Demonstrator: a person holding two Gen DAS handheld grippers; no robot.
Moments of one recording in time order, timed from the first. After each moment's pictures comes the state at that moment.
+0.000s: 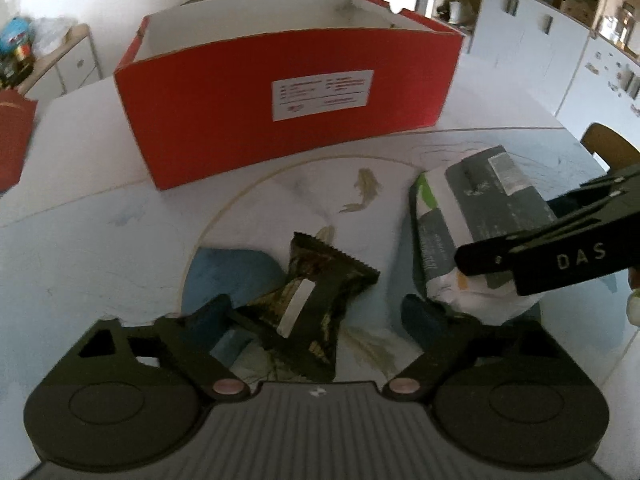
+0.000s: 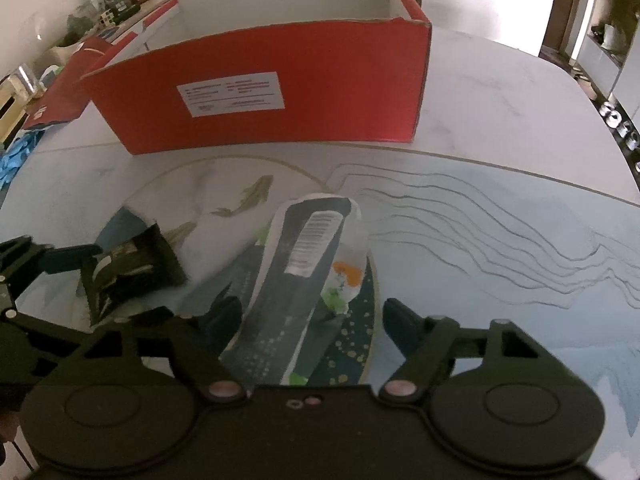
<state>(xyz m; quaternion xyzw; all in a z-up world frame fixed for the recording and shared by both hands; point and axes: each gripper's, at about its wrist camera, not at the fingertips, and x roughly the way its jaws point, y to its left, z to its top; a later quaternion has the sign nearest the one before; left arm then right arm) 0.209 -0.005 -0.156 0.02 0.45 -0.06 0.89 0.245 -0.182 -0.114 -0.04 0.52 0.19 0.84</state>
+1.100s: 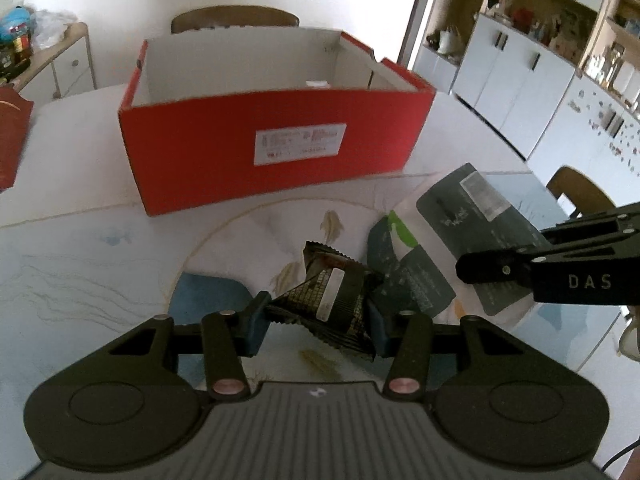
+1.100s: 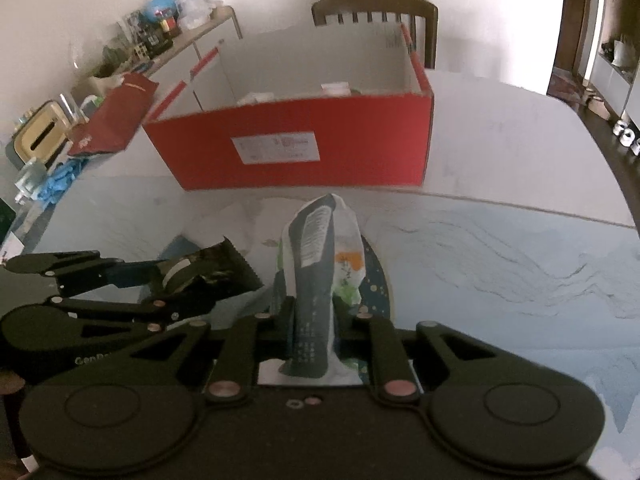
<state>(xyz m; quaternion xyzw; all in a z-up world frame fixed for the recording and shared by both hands) 0.199 -0.003 -0.116 -0.05 0.43 -0.09 0.90 0.221 -0.193 -0.062 -0.01 0.47 0.23 0.85</state>
